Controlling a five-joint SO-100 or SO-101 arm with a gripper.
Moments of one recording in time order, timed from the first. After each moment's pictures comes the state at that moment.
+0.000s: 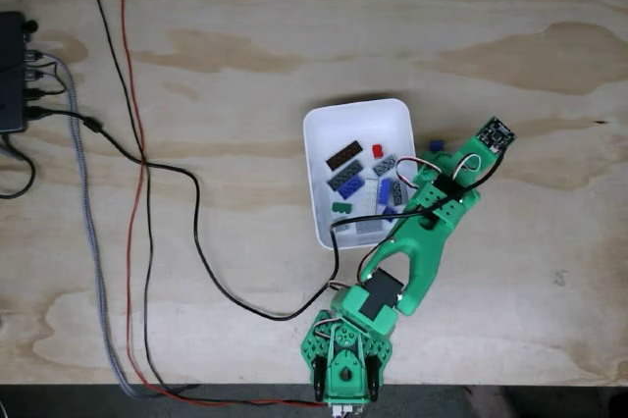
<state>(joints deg) 34.0 88.2 119.3 37.7 -78.5</state>
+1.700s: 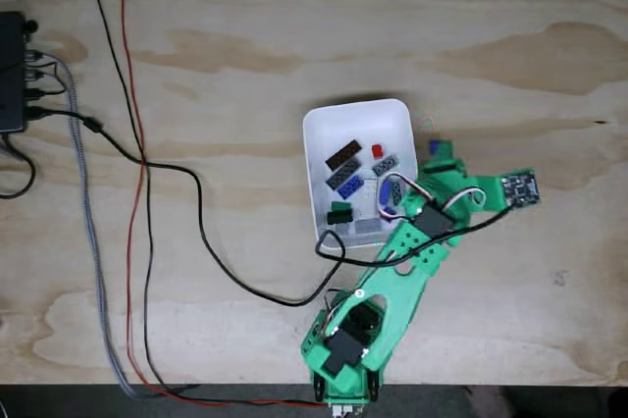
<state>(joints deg) 37.4 116.6 113.6 65.2 -49.0</state>
